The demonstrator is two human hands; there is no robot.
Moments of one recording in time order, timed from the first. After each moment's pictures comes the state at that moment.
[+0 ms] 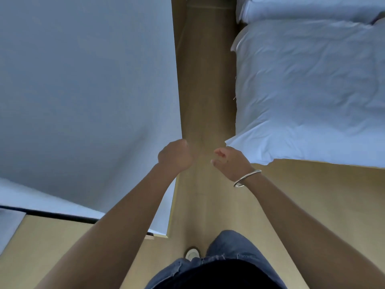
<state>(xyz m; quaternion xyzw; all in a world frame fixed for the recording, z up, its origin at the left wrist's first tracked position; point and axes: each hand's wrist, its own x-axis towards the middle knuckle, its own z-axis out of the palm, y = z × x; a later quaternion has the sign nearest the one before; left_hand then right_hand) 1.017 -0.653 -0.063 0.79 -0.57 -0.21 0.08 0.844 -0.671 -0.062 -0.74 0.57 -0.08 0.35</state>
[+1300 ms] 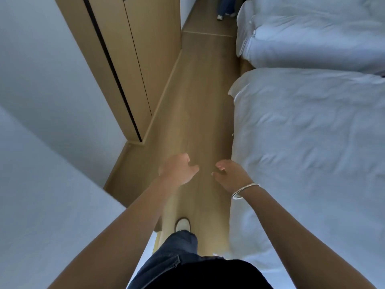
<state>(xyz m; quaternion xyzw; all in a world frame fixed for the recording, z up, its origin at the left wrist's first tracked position) 1.045 -1.290 -0.063 0.78 -0.55 -0.27 0.08 0.880 -1.315 -0.066 -0.74 0.58 -0.04 0.32</state>
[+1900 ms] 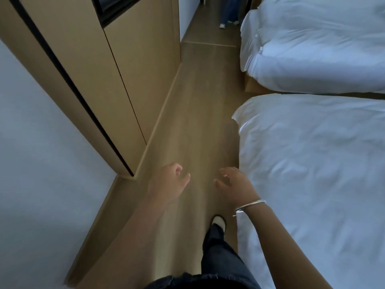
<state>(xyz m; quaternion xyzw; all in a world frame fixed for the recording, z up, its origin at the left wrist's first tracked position) 1.108 -1.561 -0.067 0.79 -0.53 -0.25 0.17 0.926 -1.601 -0.065 -0.73 0.59 -0.12 0.32</state>
